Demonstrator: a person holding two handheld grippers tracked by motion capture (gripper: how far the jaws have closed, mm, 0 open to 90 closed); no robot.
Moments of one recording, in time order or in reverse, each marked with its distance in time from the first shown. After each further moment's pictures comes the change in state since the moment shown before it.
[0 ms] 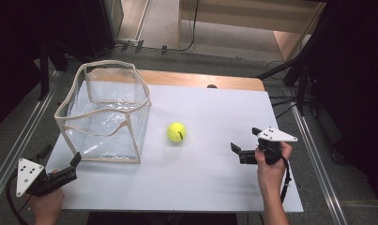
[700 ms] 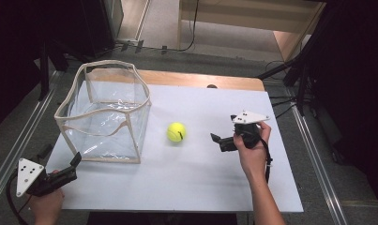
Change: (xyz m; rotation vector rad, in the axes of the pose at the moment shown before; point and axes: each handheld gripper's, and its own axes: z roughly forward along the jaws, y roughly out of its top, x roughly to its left) left arm 0.000 0.000 0.000 -0.002 -0.003 0.002; right arm 0.024 0.049 0.047 0.069 0.087 -0.129
